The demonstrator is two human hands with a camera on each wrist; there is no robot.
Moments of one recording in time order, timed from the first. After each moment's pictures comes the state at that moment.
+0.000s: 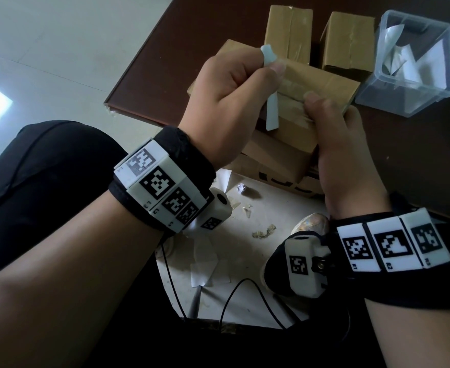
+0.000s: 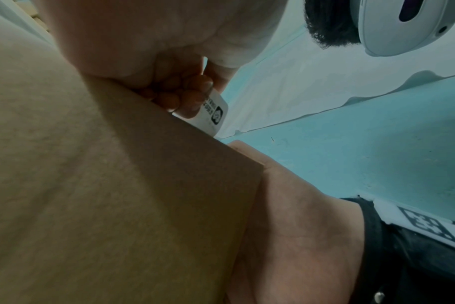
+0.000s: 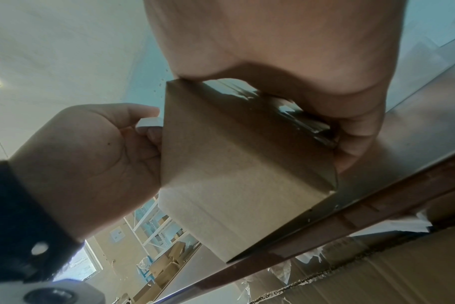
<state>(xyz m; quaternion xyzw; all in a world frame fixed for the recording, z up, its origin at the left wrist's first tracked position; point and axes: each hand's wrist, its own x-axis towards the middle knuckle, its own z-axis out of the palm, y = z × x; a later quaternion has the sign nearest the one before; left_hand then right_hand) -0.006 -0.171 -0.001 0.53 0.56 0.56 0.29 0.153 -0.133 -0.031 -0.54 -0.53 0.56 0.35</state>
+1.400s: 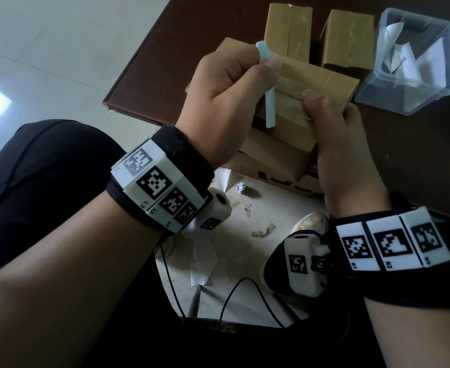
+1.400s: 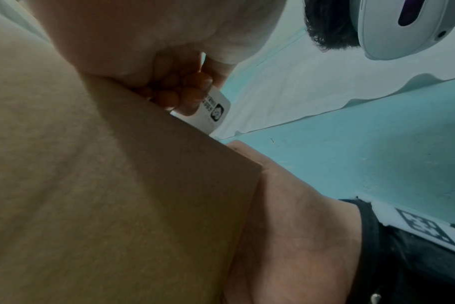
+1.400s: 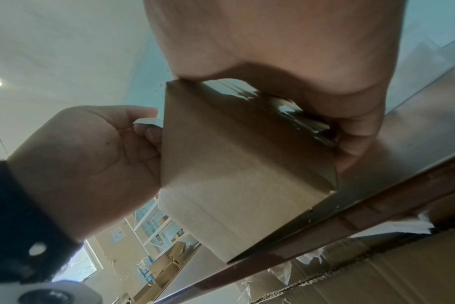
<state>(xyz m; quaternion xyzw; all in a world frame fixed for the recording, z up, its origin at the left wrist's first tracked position) -0.006 -0.171 -0.001 0.52 0.54 0.58 0.30 0.153 -0.132 -0.030 -0.53 -0.54 0.55 0.35</state>
